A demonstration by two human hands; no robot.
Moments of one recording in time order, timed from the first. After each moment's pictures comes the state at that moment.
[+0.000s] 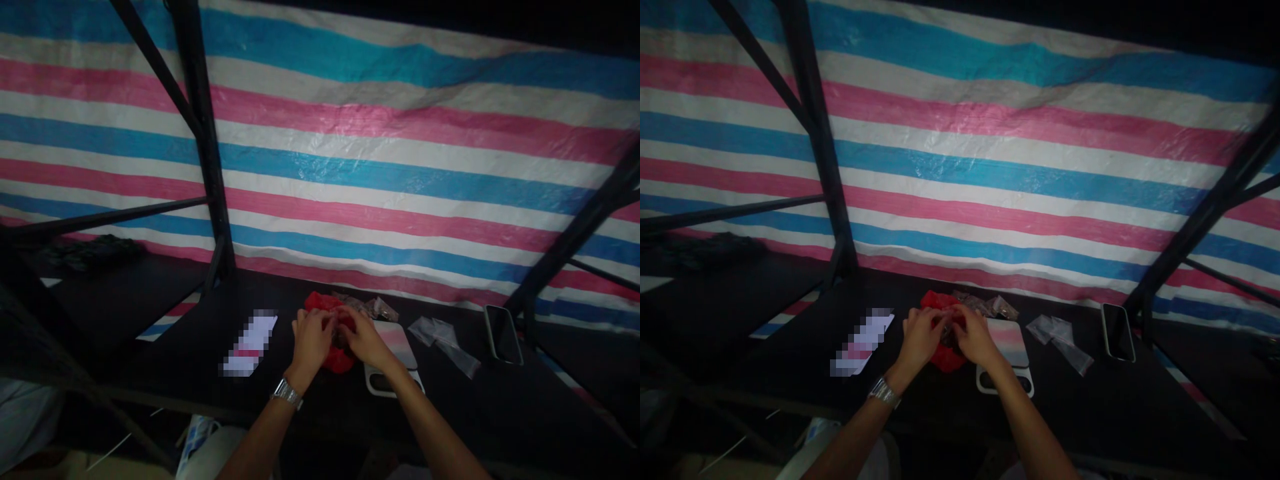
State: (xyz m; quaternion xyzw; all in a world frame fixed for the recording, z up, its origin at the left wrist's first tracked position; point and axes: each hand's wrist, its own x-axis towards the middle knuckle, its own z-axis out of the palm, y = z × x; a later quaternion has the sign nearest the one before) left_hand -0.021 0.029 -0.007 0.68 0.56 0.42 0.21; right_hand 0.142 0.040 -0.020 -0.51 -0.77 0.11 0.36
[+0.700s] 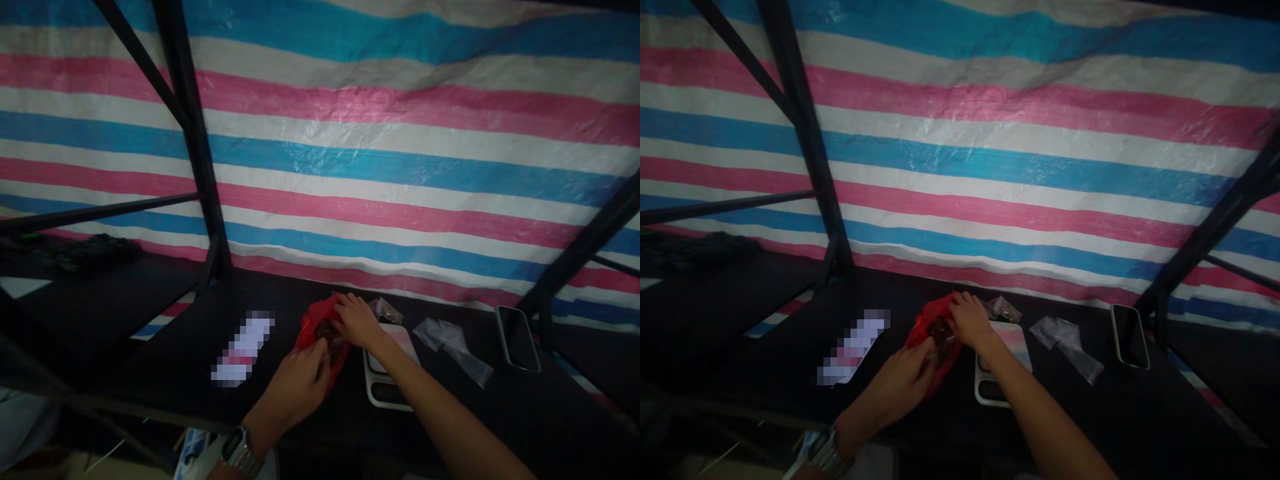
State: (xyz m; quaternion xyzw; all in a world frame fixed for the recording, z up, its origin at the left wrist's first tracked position) left_hand -0.046 -0.014 -0.010 0.80 0.49 0.27 0.23; right_hand 0.139 0.077 0.008 -0.50 -0.86 -0.04 0.11
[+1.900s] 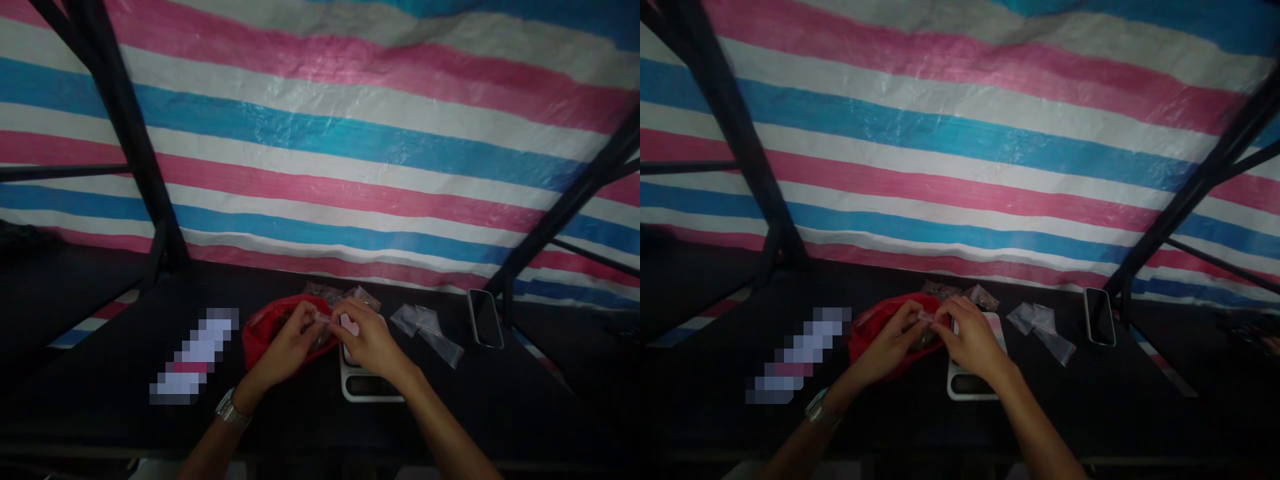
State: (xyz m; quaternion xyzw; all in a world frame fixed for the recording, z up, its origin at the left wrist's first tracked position) left_hand -0.007 0.044 -0.029 0.63 0.30 0.45 0.56; right_hand 0.183 0.008 0.023 -0.43 -0.80 0.13 0.40
